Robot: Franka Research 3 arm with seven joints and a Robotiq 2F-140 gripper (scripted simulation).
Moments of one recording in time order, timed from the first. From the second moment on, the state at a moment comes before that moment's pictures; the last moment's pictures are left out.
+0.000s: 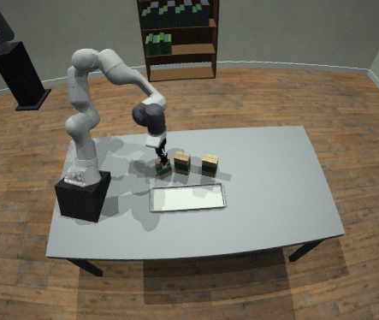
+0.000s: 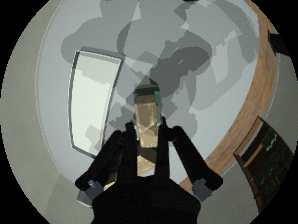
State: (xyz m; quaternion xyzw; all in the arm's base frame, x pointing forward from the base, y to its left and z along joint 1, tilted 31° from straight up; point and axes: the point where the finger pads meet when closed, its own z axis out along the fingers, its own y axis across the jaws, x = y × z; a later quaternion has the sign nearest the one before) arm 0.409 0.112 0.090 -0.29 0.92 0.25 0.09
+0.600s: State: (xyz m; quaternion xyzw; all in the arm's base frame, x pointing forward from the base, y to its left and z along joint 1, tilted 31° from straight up) arm 0.408 0.110 0.095 -0.29 0.92 0.25 0.09
